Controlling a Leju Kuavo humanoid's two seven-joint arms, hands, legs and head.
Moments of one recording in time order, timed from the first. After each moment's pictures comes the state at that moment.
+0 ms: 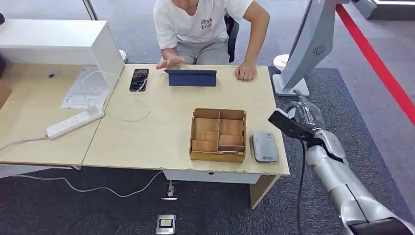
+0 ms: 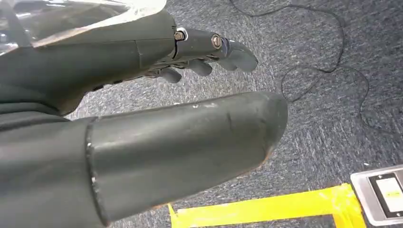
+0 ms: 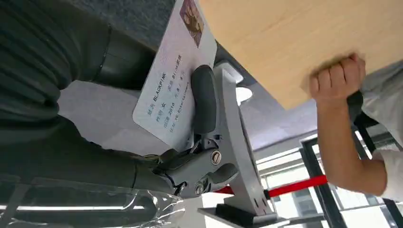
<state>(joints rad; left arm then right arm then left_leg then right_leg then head) -0.16 0.18 -0.83 -0.22 0.68 0.47 -0.10 -0.81 -0.20 0.44 -0.44 0.70 -0.22 -0.26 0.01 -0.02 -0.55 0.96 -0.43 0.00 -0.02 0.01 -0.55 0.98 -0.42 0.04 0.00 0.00</state>
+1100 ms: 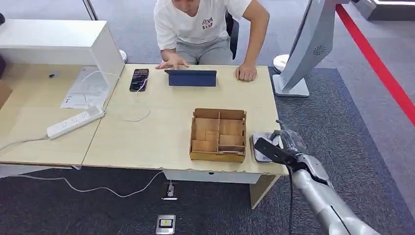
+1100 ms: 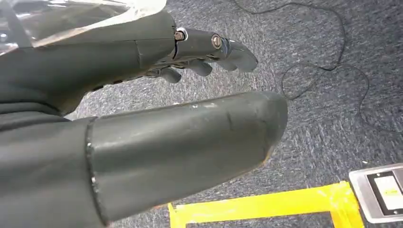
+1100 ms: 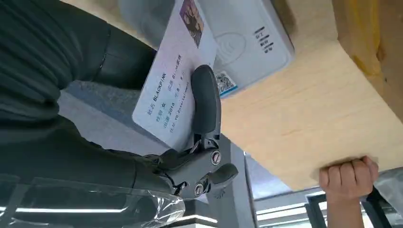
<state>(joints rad) -0.16 0.16 -0.83 -0.22 0.69 0.48 -0.10 -0.67 -0.16 0.49 -0.45 0.71 -0.18 -0.22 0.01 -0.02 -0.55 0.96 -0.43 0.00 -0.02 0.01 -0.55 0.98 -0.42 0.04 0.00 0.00</state>
